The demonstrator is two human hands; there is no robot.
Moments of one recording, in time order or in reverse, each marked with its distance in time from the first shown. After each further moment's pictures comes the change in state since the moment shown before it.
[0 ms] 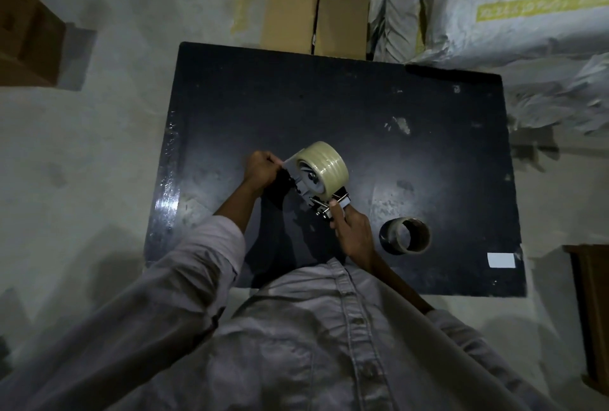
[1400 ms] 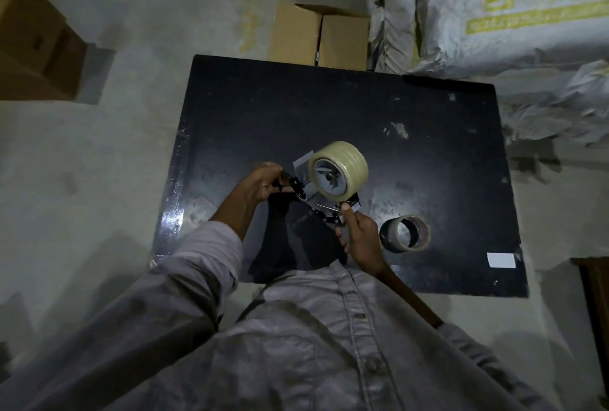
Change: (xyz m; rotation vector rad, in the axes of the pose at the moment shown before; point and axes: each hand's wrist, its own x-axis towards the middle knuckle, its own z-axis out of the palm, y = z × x) left_hand -0.046 0.023 -0.015 -0.592 -0.221 -0.361; right_hand -0.040 -0.019 -0.021 0.409 0.002 0.033
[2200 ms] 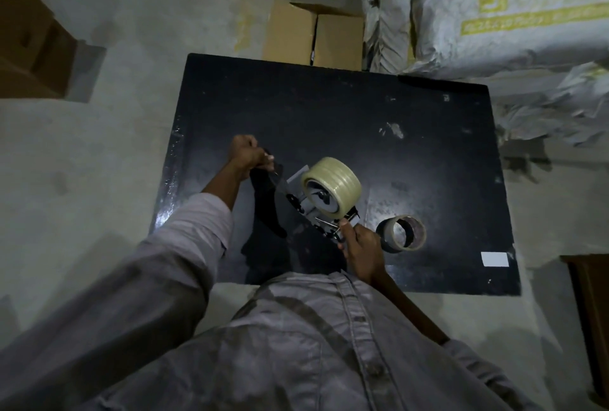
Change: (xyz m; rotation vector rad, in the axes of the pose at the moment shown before) left_hand 0.020 0.043 -0.025 0.293 0.160 0.372; right_hand -0.017 0.019 -0.014 -0.342 0.031 -0.108
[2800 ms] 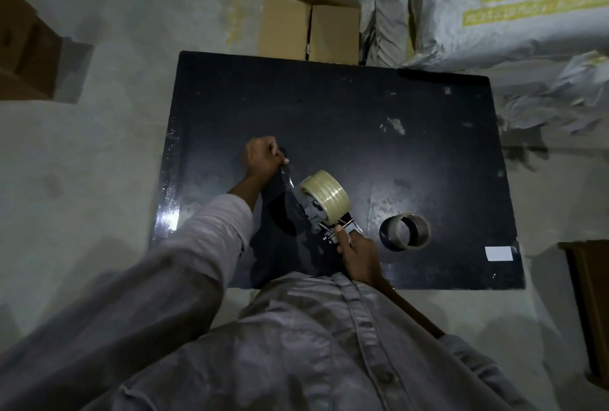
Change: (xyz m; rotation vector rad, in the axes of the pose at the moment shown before) left_hand 0.026 -0.037 0.032 0.353 0.056 0.287; right_hand 0.005 0.036 0.034 -0.185 0.020 0.047
